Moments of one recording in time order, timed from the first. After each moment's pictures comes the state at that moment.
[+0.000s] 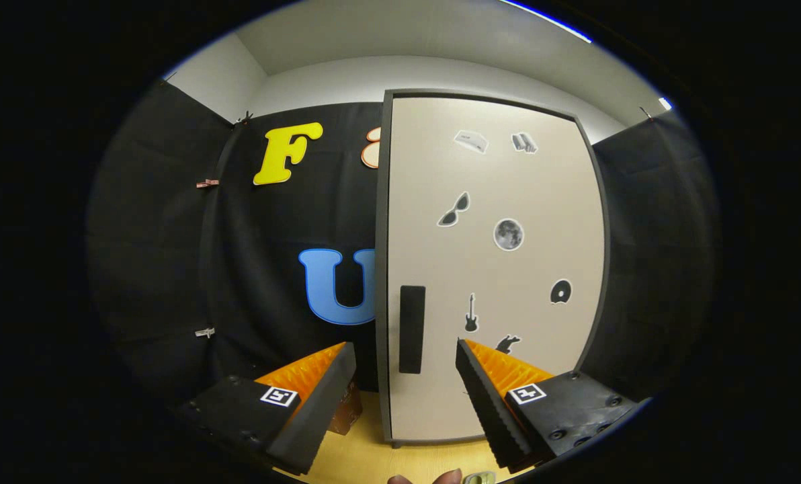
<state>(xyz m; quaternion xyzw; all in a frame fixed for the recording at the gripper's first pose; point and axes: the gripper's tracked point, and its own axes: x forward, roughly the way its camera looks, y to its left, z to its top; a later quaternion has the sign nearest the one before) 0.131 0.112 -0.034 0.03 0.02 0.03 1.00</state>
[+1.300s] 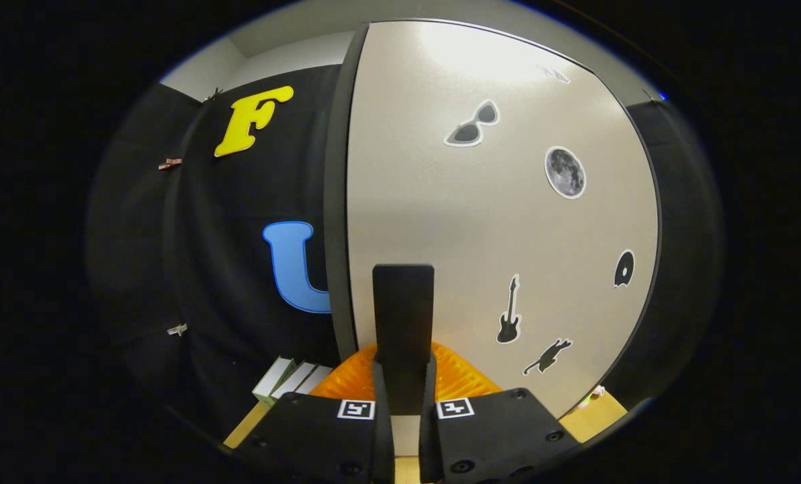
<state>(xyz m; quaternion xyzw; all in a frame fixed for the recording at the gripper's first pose) 0.236 0.105 -0.079 0.02 0.07 0.01 1.00</state>
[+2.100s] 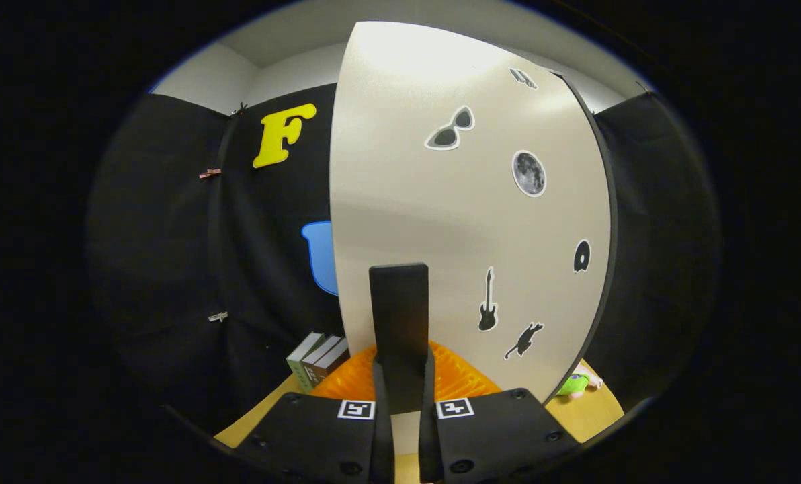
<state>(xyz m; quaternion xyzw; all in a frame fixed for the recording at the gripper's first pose) 0.143 0.086 -0.065 0.04 0.07 0.08 0.99</state>
